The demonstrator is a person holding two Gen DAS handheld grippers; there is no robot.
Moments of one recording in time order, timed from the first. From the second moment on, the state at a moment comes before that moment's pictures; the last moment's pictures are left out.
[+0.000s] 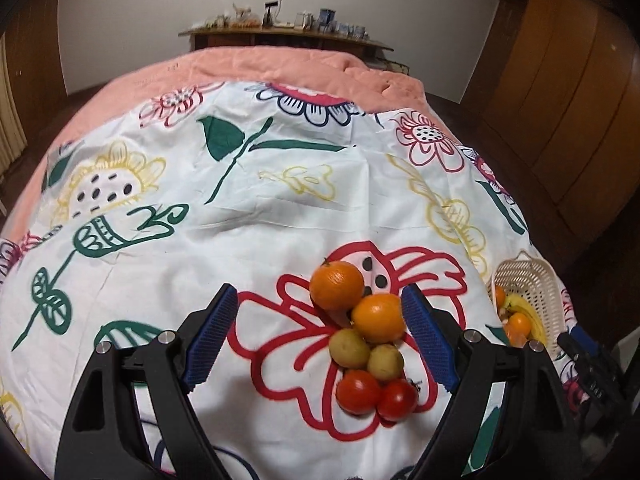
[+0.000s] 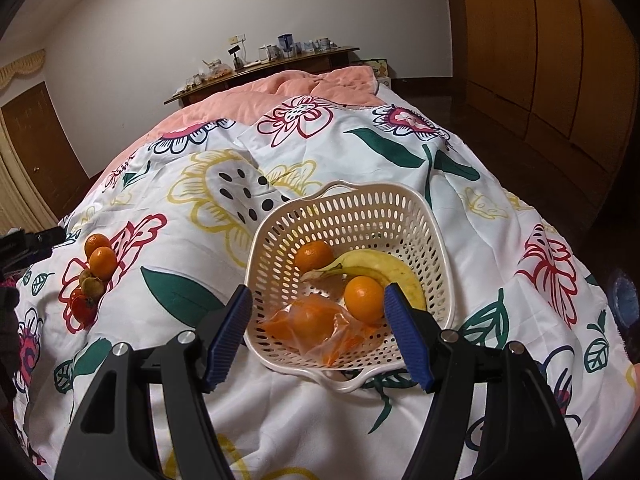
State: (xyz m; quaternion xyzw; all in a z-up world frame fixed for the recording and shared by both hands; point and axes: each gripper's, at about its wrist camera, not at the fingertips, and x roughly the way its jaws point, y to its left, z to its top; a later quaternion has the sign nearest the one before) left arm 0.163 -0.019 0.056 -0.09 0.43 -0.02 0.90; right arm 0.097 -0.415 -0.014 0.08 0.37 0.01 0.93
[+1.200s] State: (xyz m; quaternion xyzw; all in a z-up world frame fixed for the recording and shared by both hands) left arm 0.194 -0.031 0.030 -0.10 0.45 -0.05 0.88; right arm 0.098 -0.390 -0.009 0.06 0.38 0.03 0.92
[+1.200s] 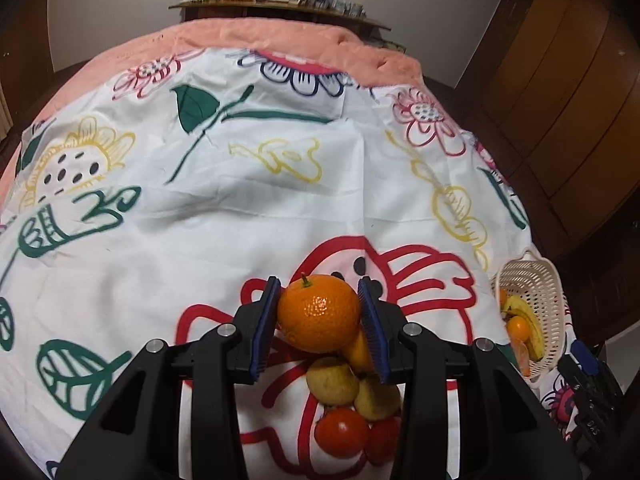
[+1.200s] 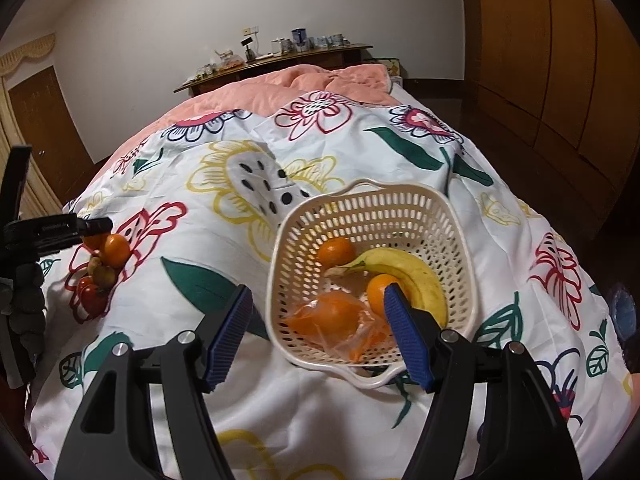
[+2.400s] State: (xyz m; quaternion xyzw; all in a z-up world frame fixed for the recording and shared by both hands) left arm 0.097 0.047 0.066 -0.13 0.35 -0.02 0.93; right arm 0.213 -0.188 -0.022 0.13 0.54 0.21 0.81
